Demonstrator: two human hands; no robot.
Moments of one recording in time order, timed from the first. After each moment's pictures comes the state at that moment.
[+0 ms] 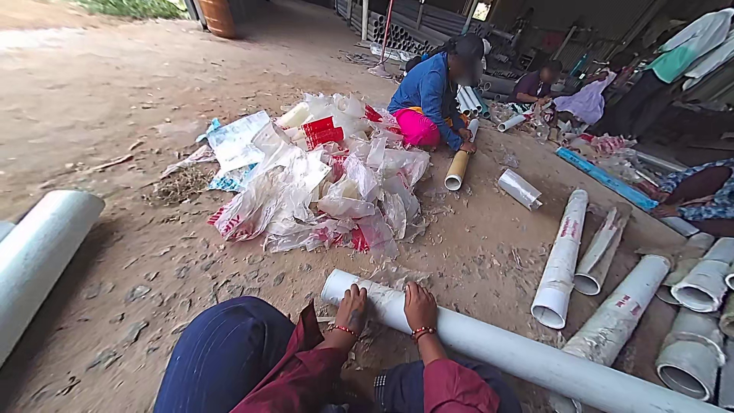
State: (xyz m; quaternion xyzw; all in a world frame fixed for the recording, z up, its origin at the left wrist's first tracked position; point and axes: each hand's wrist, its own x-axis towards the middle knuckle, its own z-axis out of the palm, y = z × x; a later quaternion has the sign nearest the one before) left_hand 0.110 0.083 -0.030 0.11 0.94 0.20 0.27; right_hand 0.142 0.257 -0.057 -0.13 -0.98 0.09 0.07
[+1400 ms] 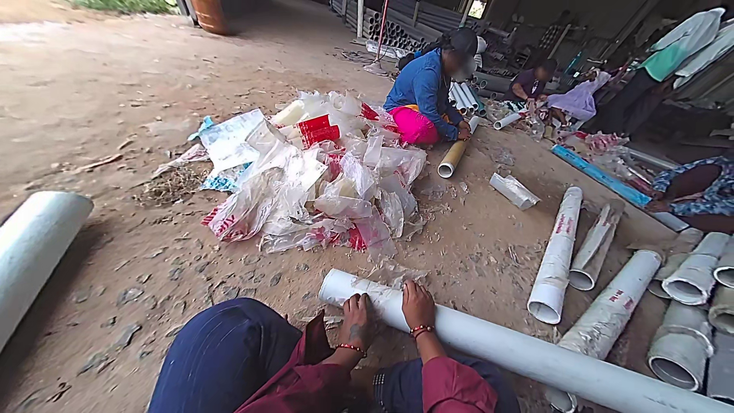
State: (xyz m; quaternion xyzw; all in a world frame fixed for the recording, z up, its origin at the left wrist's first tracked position) left_hand 0.145 0.092 -0.034 0.06 0.92 0.30 0.22; right_hand 0.141 0.257 -0.056 -0.13 -0.98 0.09 0.06
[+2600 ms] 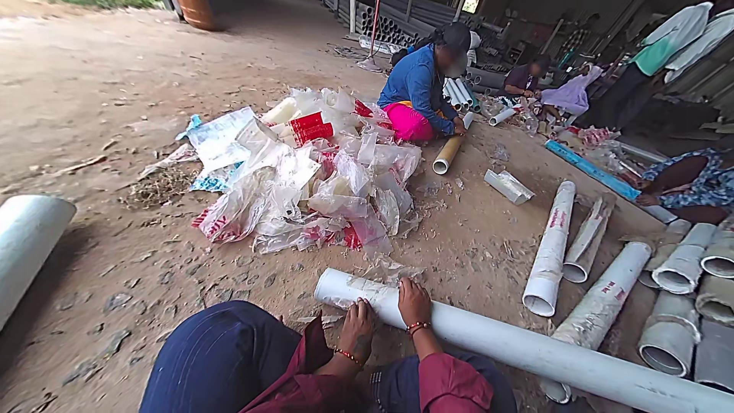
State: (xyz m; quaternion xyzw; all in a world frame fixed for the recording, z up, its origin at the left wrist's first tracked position) left_hand 0.158 0.102 -0.037 0.20 0.93 0.10 0.28; right_hand 0.142 0.257 -0.057 -0.13 -0.98 0.10 0.06
